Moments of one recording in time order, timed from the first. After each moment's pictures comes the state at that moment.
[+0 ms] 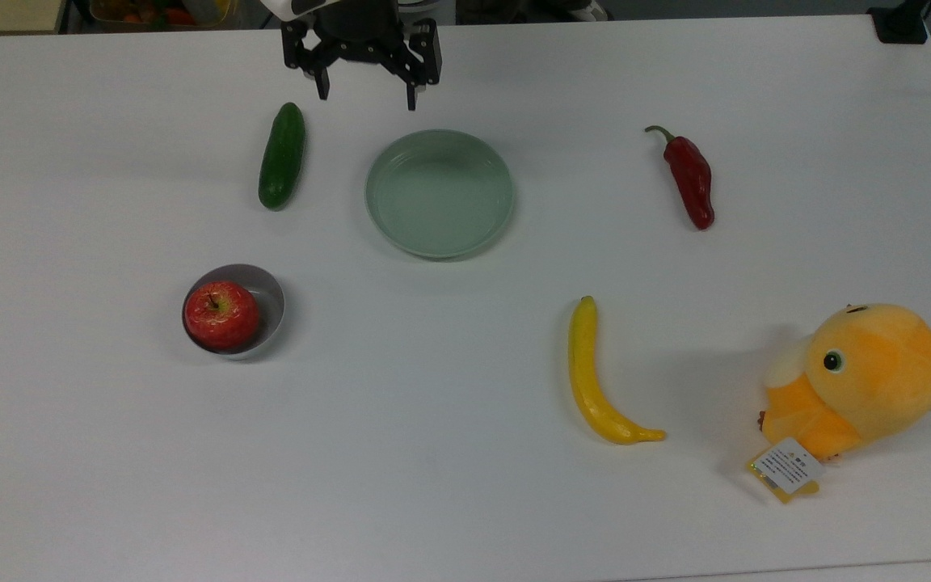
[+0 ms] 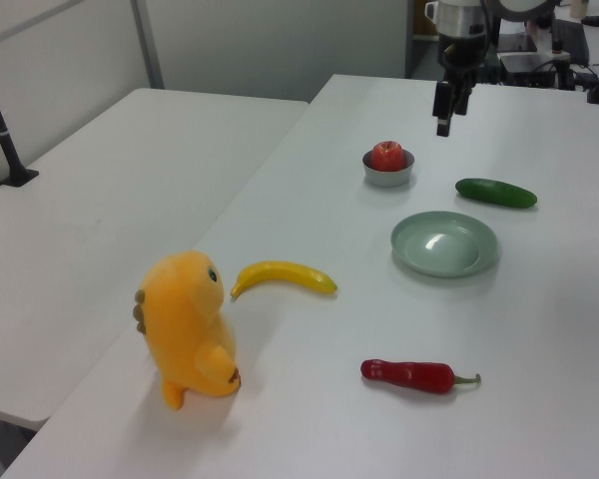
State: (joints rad) arm 0.06 0.02 0.02 -1.84 -0.02 1.90 0.14
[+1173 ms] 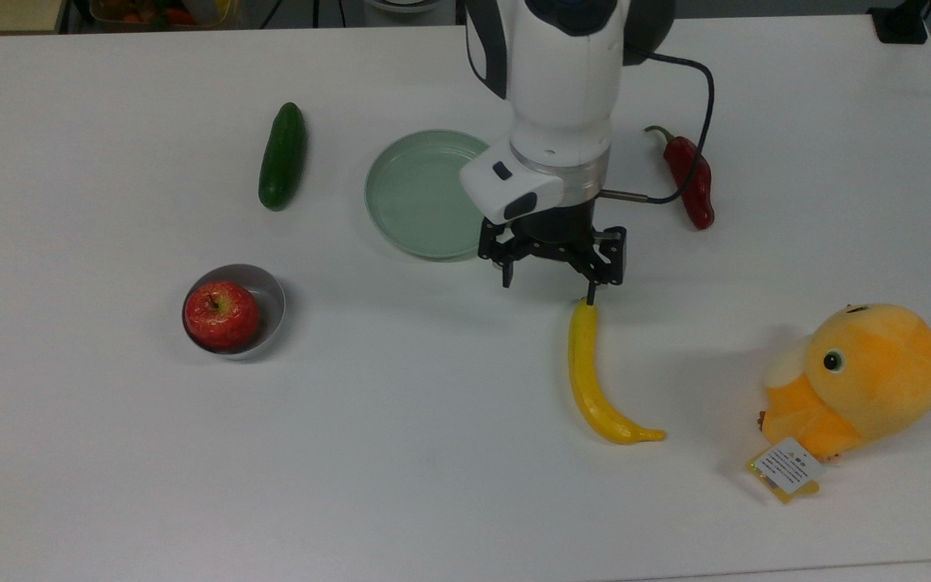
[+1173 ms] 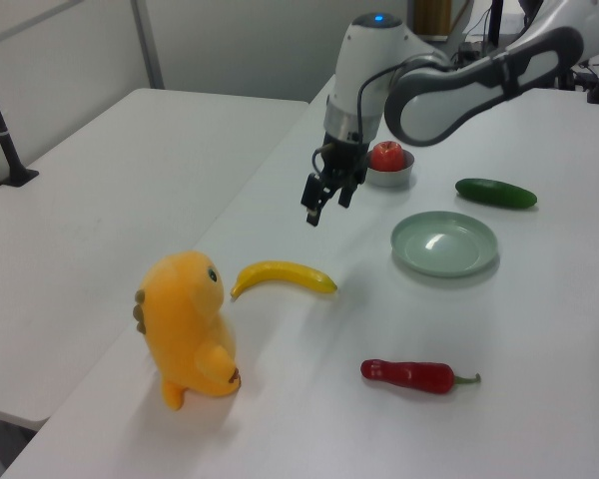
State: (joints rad) arm 0.31 0.53 0.03 -1.46 -0.05 2.25 0.58
